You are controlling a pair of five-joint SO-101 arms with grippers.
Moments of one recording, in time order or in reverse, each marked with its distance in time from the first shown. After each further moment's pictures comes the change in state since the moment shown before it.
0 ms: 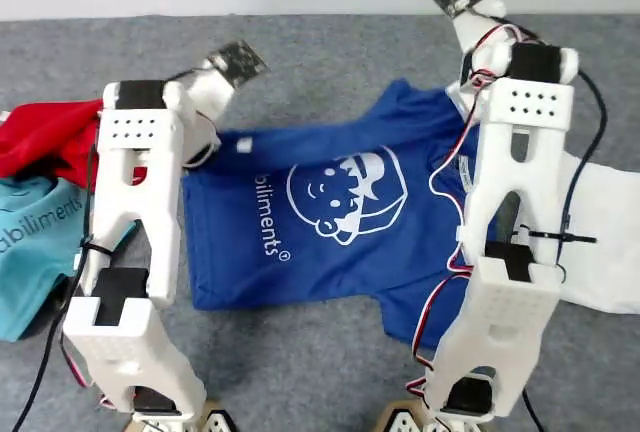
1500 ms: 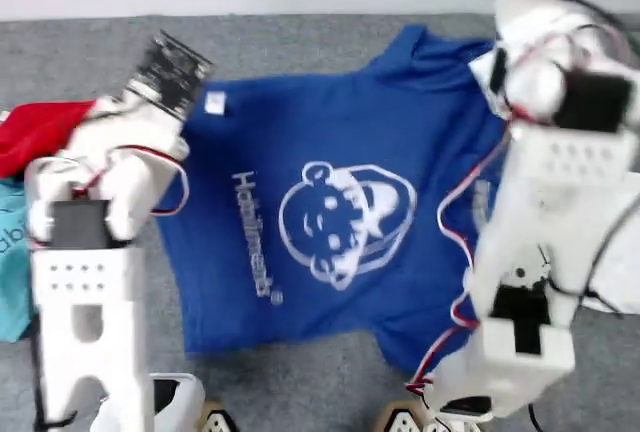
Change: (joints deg) left arm -2.1 -50.9 39.7 -30.9 12.9; right arm -0.9 -18.7 -1.8 1.6 -3.6
